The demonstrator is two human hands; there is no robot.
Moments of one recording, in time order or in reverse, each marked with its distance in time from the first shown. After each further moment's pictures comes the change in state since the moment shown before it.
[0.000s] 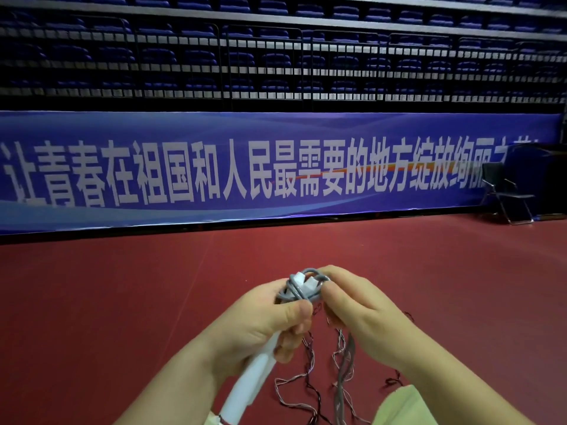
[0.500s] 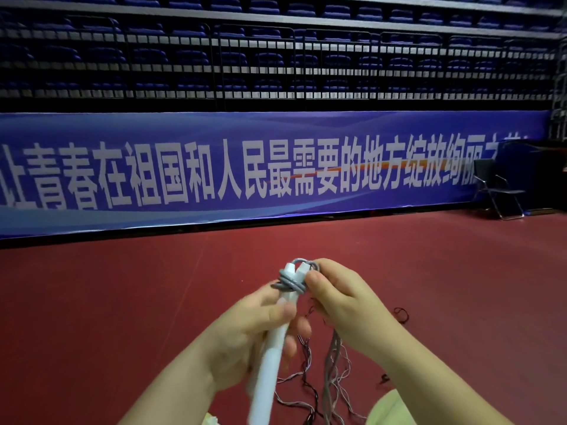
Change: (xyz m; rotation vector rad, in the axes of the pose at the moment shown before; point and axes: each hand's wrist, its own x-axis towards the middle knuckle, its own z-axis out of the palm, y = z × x) left_hand -0.008 -0.010 0.001 -0.106 0.061 -0.106; right_hand 0.009 0.004 0.010 -0.012 0.173 0.077
